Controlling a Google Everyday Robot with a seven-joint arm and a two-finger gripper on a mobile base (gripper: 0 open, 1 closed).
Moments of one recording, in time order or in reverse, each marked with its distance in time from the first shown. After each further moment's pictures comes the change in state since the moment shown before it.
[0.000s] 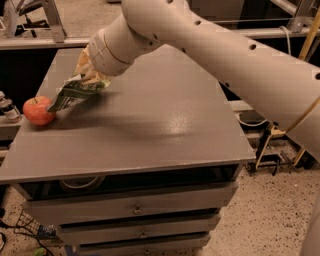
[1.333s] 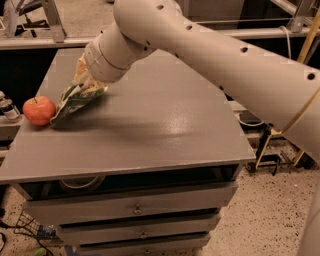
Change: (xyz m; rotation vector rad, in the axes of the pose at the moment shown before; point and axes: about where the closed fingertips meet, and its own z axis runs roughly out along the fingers) arm -0.008 0.015 0.013 -0.054 0.004 -0.050
